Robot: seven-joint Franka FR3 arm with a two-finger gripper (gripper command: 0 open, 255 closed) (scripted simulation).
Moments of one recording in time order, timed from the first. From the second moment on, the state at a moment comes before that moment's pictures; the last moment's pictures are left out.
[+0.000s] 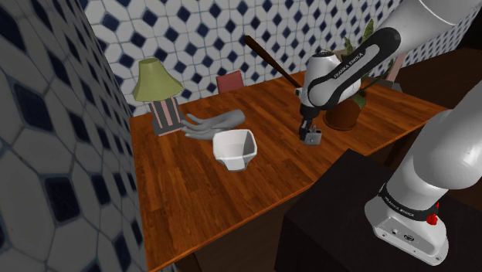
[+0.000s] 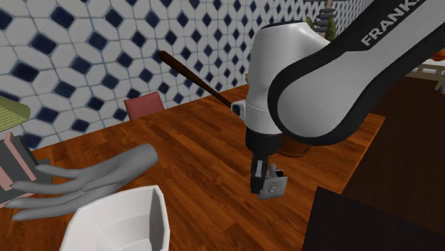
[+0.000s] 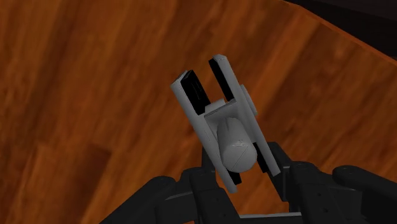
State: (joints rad) arm 0.06 -0.20 -0.20 -2.76 -0.06 2.58 -0.40
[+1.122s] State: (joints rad) arm 0.05 -0.41 -0.17 -2.67 -0.08 2.29 -0.37
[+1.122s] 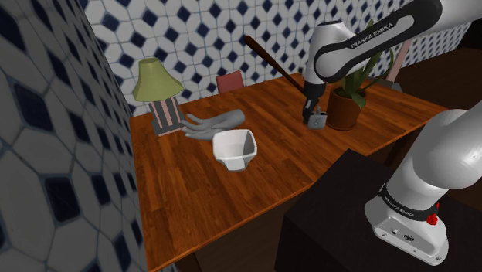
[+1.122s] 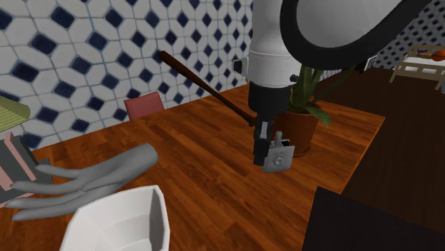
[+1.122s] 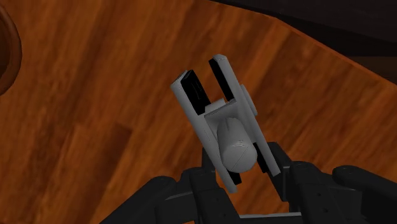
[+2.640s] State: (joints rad) arm 0.23 0.07 0.04 -2.10 -0.01 2.19 -0.05
